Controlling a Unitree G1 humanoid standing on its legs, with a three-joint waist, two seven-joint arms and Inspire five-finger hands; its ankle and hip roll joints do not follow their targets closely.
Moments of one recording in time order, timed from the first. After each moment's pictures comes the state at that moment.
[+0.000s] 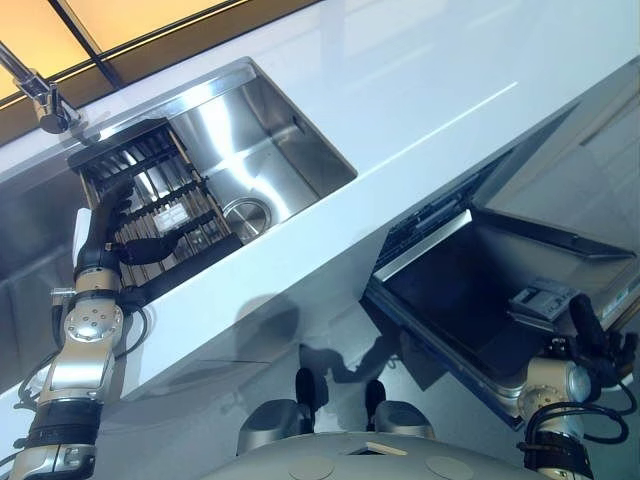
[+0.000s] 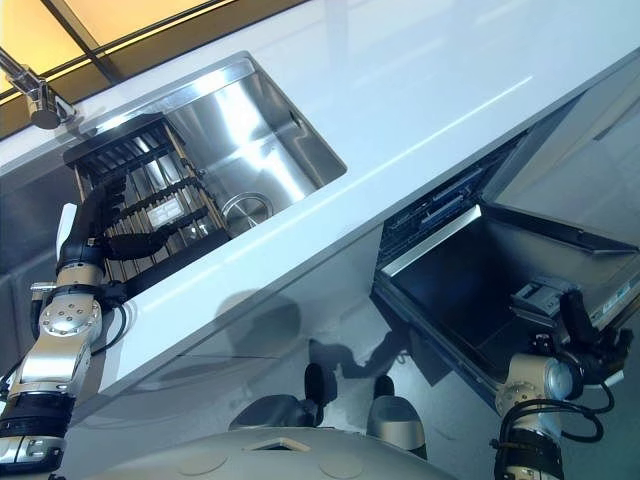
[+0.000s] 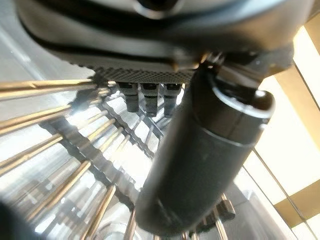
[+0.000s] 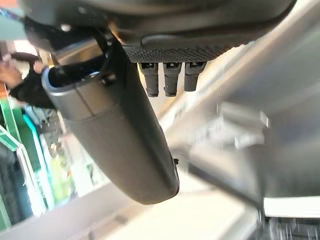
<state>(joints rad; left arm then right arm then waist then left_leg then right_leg) 0.04 0.61 0.16 0.13 -0.12 0.02 0.19 0.12 -0.28 -0.37 0.38 1.00 -0.33 -0.69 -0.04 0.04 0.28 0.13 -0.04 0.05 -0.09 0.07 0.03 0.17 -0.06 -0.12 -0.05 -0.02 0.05</state>
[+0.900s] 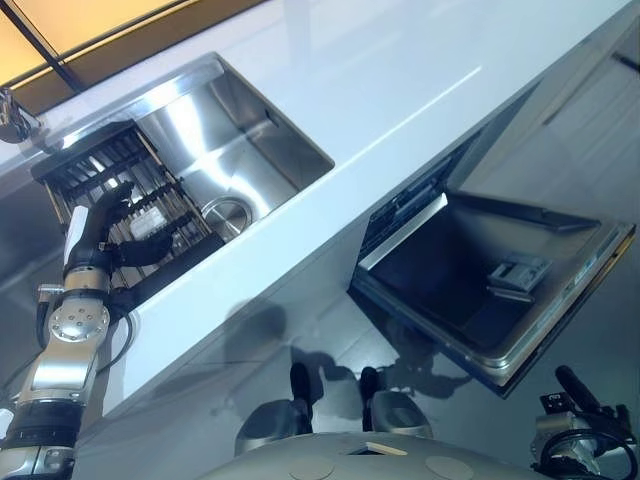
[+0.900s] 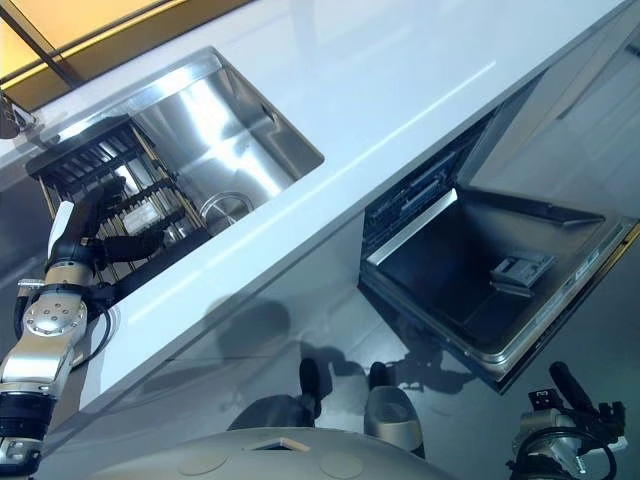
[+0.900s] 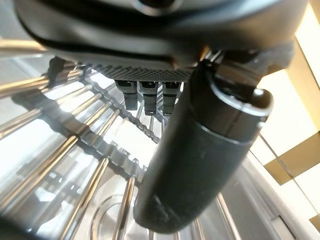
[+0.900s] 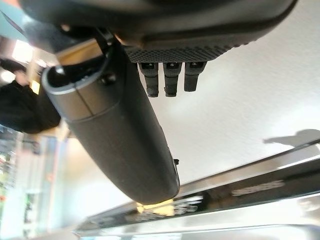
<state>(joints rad) 0.02 0.70 0.14 0.14 -0.19 0.00 0.16 0.09 -0.37 -0.46 0.85 0.89 -0.21 -0.42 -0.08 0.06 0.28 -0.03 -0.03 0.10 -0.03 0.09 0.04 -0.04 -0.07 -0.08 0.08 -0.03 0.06</state>
